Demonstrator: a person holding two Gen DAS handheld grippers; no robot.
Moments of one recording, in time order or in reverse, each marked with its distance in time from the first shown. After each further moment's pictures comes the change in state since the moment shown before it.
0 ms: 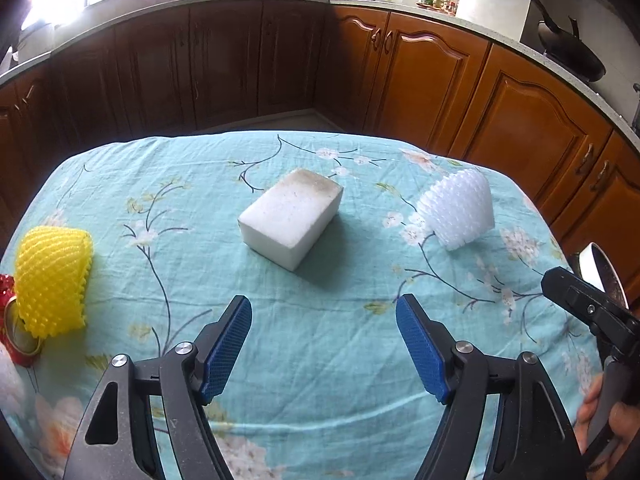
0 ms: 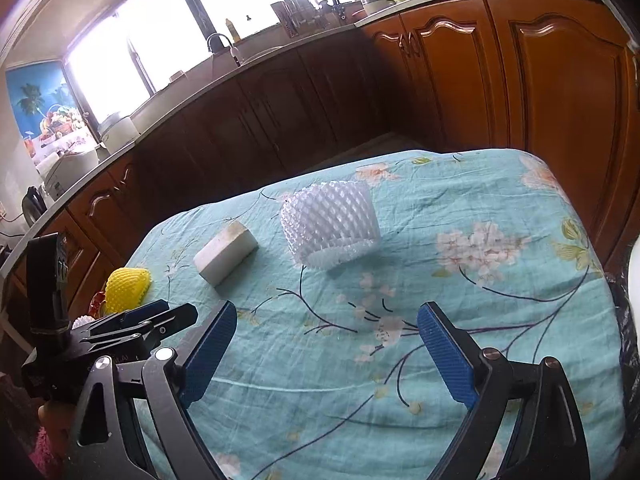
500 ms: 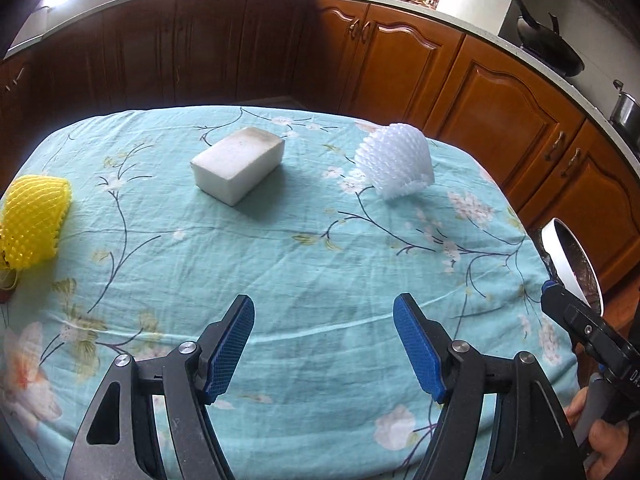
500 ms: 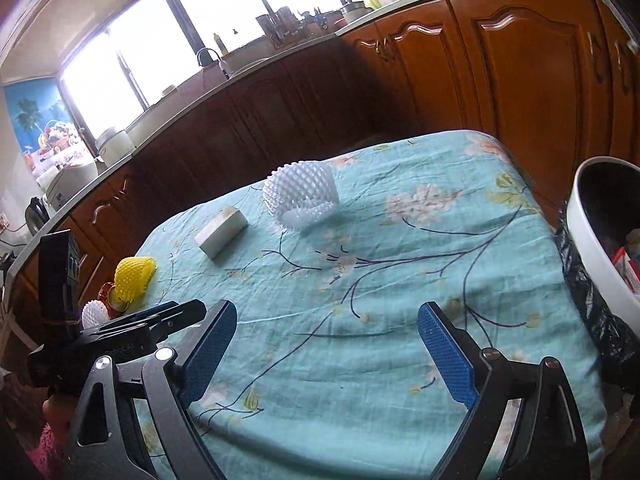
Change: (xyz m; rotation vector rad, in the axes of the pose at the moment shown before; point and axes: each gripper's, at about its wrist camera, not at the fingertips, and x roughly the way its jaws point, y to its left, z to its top) left arm -0.038 -0.025 -0.043 -0.033 0.032 -0.100; right arm -0.061 -0.017 -0.048 0.026 -0.052 -0.008
